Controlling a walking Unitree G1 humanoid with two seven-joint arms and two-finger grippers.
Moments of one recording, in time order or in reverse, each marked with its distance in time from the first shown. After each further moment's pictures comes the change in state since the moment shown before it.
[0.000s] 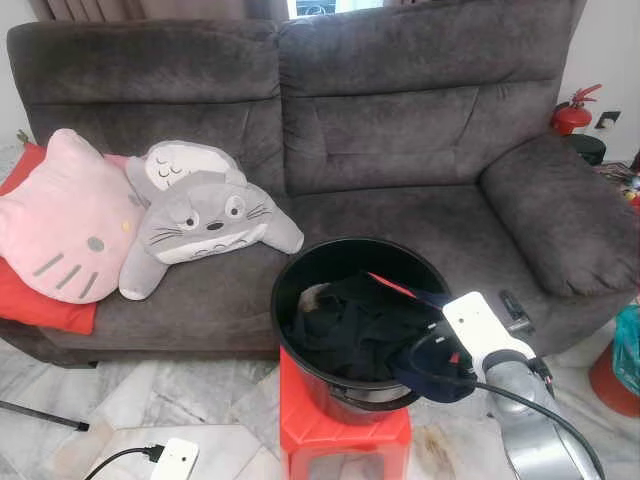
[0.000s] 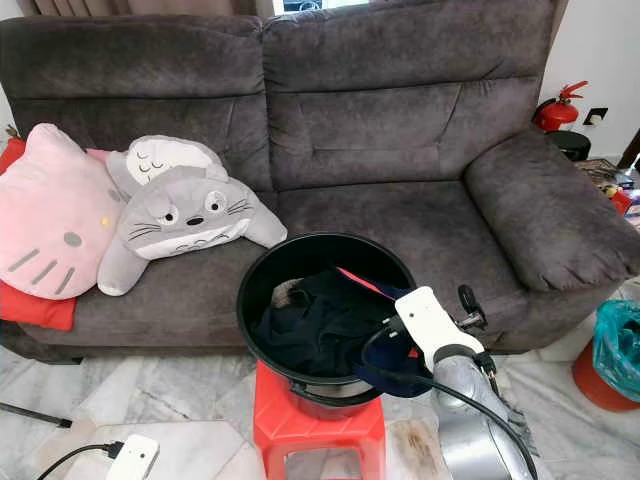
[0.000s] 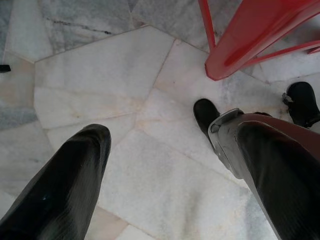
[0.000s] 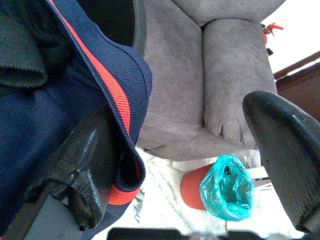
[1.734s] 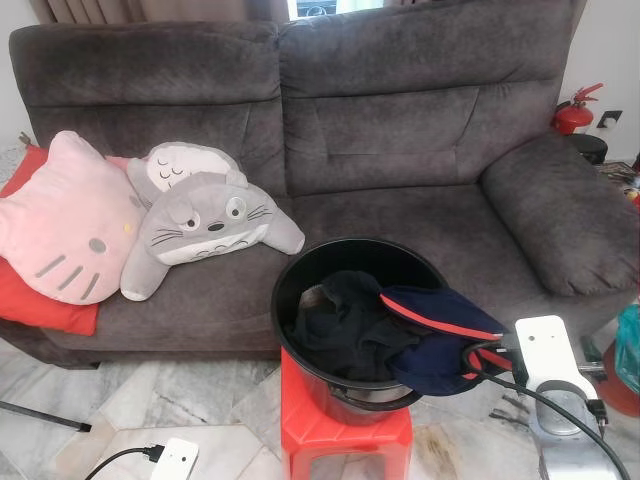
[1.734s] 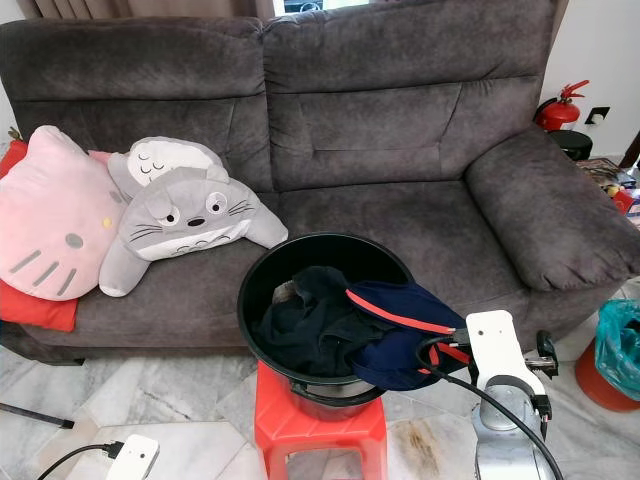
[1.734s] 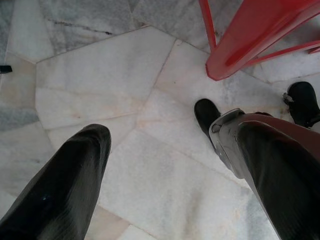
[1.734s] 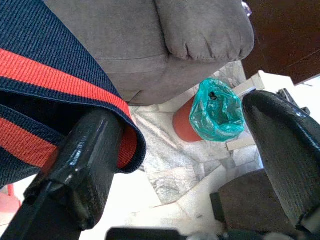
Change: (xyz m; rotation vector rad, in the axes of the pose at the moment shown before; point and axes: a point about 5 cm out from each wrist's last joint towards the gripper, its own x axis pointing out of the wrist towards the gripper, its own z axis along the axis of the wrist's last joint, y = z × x) left arm 0.000 0.000 0.000 0.001 0.000 -0.003; right arm -0.009 -0.026 -0.052 0.243 0.242 -0.204
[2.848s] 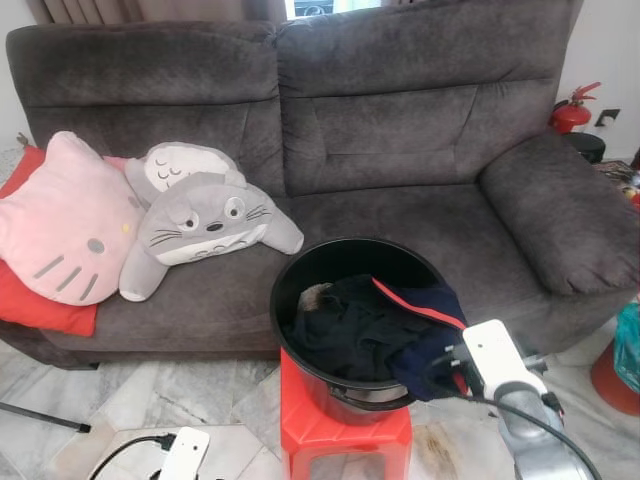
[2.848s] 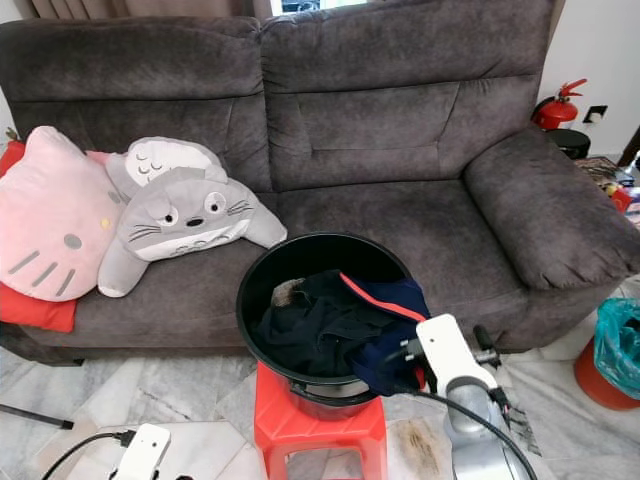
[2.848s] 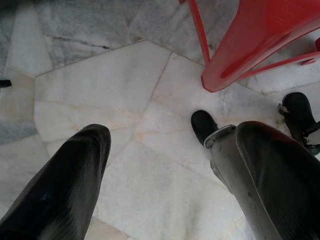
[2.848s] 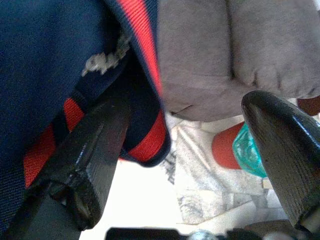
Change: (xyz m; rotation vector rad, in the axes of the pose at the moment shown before) left arm 0.005 -0.009 0.015 0.007 -0.037 -0.007; right arm -0.006 0.041 -0.001 -0.131 -0.065 0.279
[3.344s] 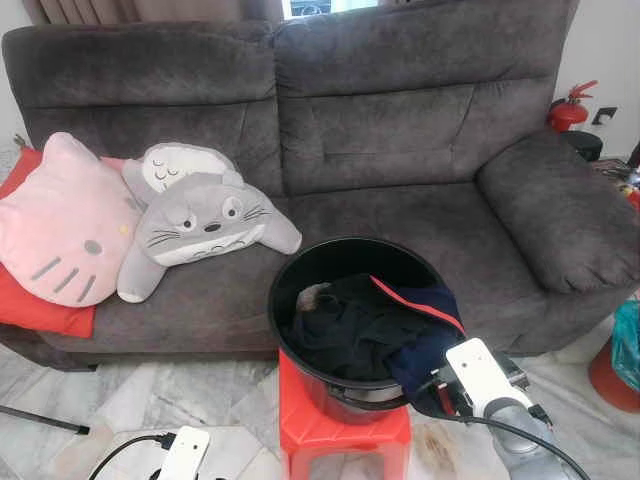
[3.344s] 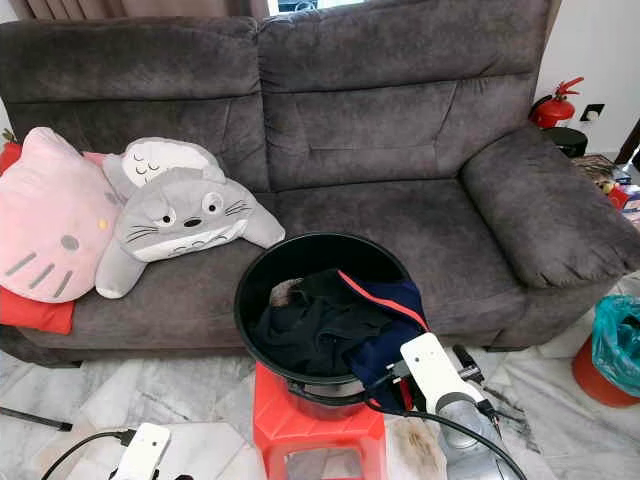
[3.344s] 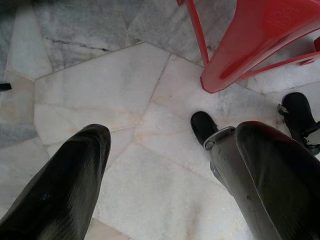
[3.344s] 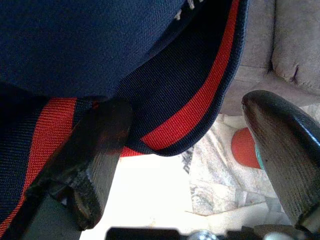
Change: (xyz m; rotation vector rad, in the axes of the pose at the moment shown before) left arm 0.000 0.000 0.001 0.001 -0.004 -0.001; right arm -0.004 0.015 -0.009 -0.062 0.038 0.127
